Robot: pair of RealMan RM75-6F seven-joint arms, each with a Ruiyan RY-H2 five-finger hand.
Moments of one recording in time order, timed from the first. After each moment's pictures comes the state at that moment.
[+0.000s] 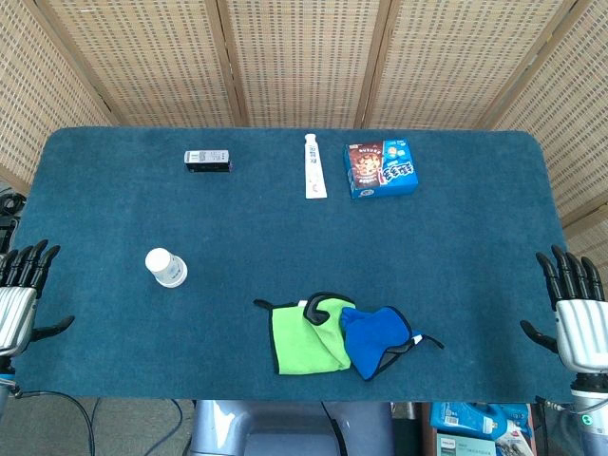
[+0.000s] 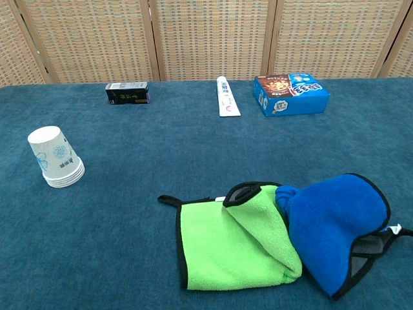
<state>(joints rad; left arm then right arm) -0.18 -1.10 -0.03 -1.66 1.42 1.46 0.13 0.10 -1.12 0.12 -1.62 -1.49 1.57 -0.14</state>
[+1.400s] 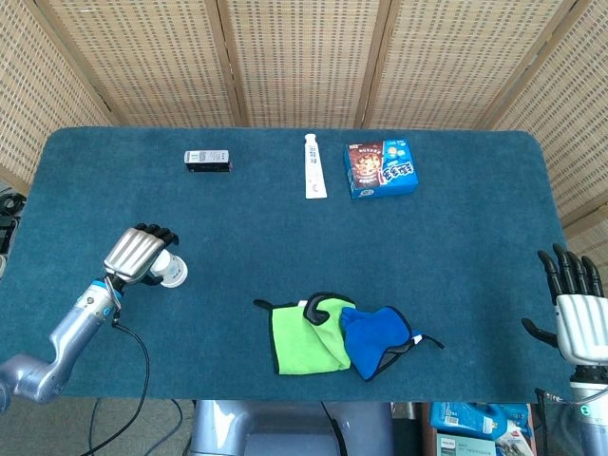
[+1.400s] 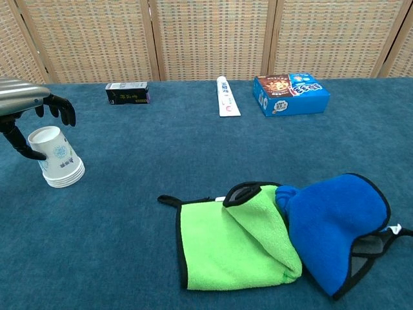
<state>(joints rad) -0.63 -1.33 -0.11 -1.34 1.36 0.89 0.26 0.12 -1.13 0.14 -1.59 -1.43 1.50 -0.12</state>
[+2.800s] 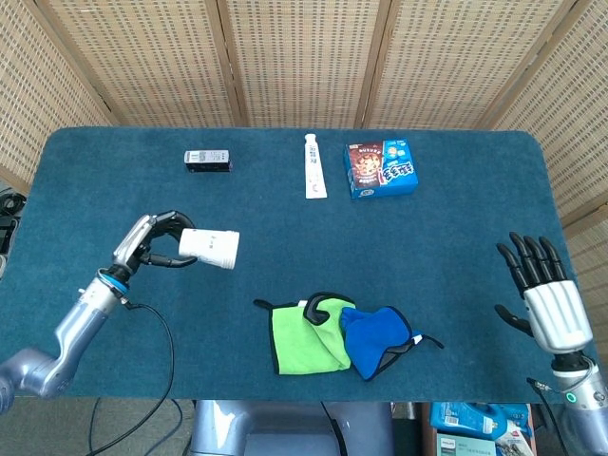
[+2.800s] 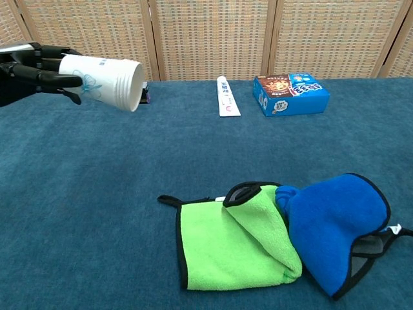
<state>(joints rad) -0.64 -1.35 -0.20 -1.36 1.44 0.91 -1.17 0.22 -1.23 0.13 -1.29 -1.71 1.58 0.06</state>
